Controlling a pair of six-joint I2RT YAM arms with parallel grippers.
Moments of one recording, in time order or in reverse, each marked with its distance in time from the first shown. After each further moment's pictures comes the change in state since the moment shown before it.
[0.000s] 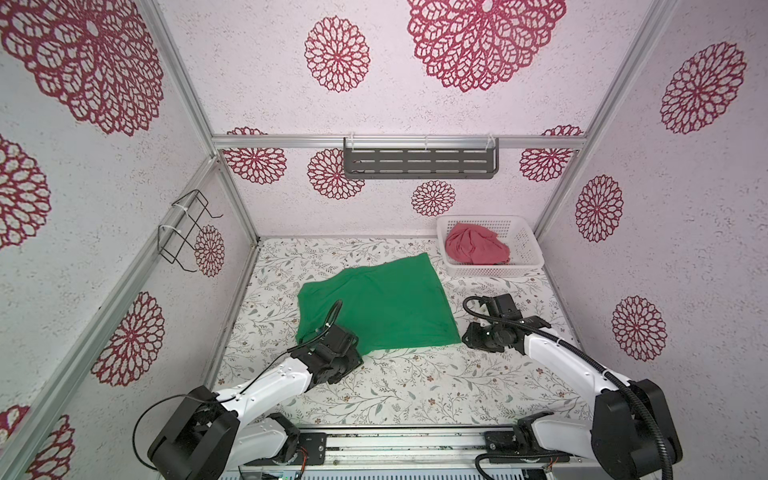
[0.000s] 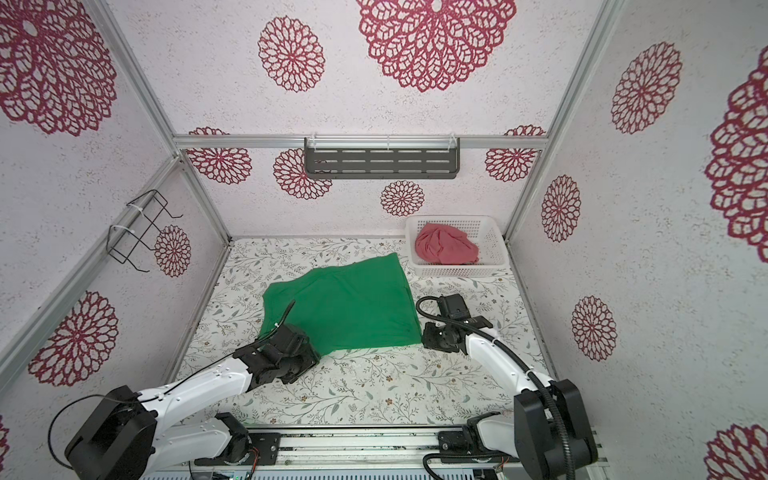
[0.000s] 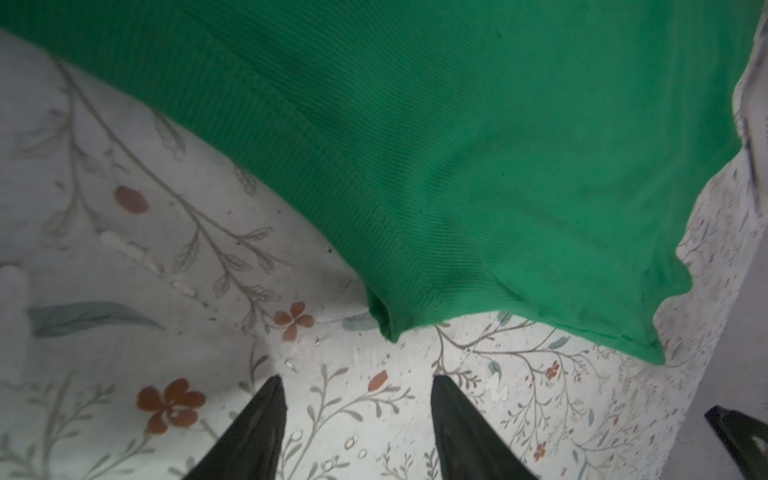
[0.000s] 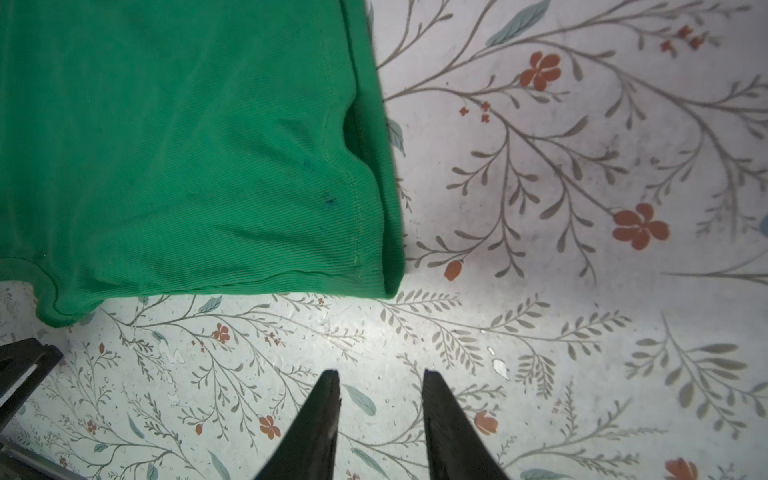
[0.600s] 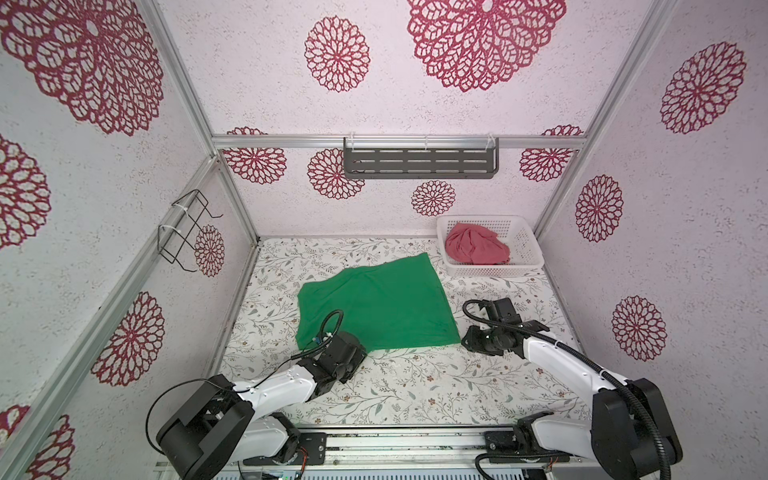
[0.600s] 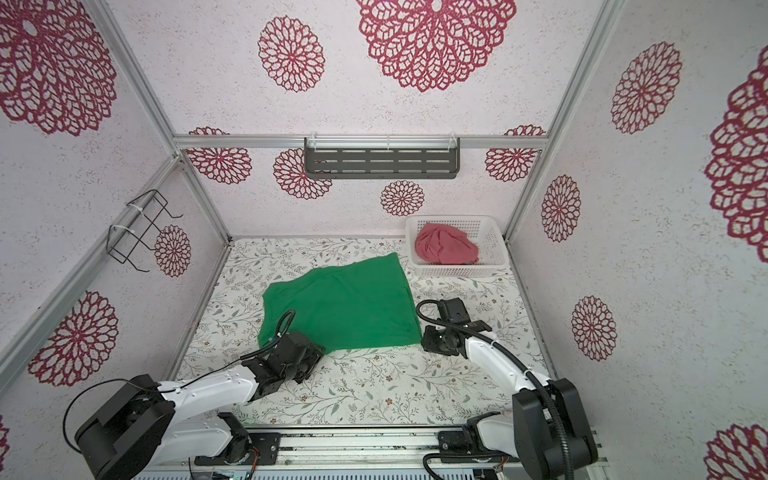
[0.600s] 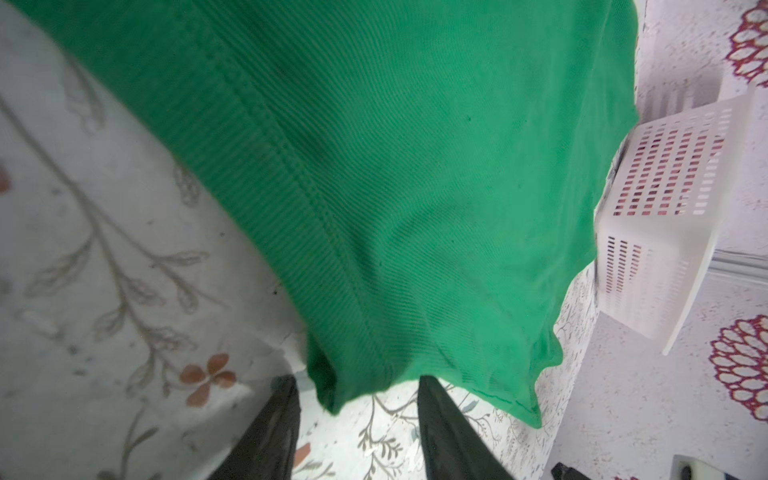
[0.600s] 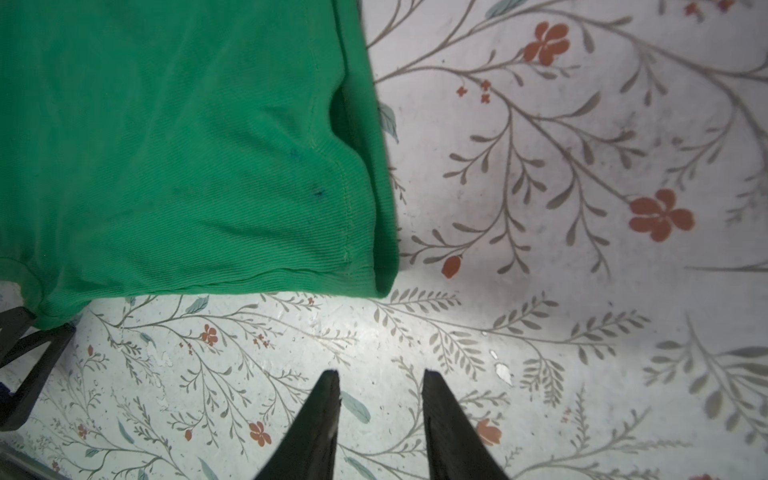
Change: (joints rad) left arm -0.062 0.067 -0.112 0.345 -0.111 -0.291; right arm 0.000 -0.001 -0.060 0.062 -0.022 0.019
